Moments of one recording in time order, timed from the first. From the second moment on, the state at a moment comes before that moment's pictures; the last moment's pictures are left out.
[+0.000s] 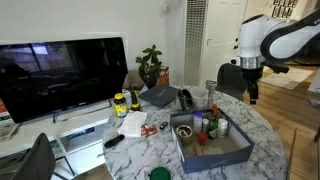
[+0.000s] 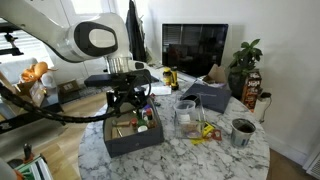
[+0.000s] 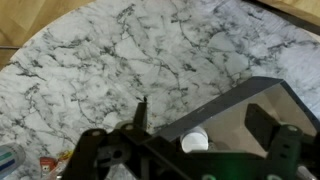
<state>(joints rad) -0.05 -0.32 -0.01 -2.67 -0.28 2.21 -0.29</state>
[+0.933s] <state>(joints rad) -0.01 -0.30 -0.07 -2.68 -0.18 2.31 -0.47</state>
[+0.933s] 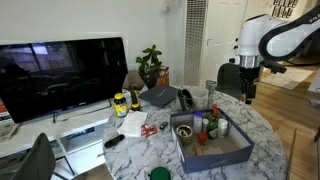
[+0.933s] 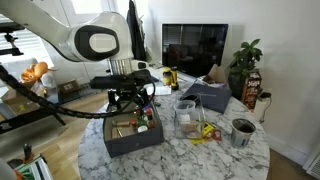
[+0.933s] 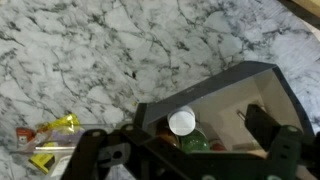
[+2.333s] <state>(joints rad) 0.02 0.16 -0.06 -2.70 -0.01 2.97 -0.61</state>
